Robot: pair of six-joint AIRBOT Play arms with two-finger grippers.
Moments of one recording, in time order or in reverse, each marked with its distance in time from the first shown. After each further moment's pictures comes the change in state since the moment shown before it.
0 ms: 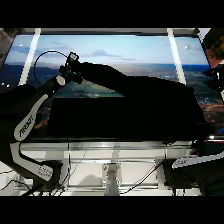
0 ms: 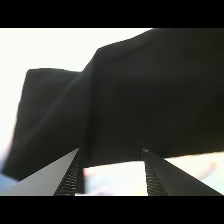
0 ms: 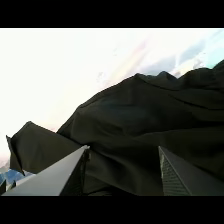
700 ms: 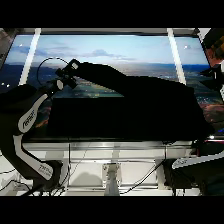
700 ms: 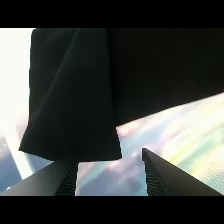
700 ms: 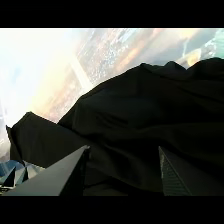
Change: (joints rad) left arm 0.066 -0.098 0.006 0.262 0.037 0.016; right arm 0.023 -0.004 0.000 0.003 0.022 -0.001
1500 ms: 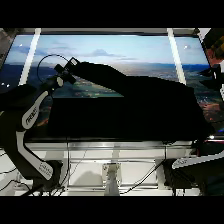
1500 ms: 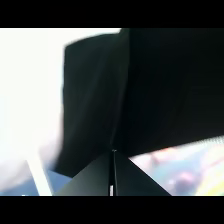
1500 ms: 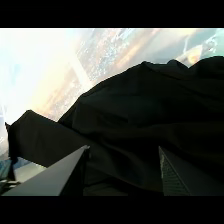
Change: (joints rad) left arm 0.008 -0.033 0.105 0.015 0.026 -0.013; right arm 0.003 0.000 0.000 0.000 0.002 0.000
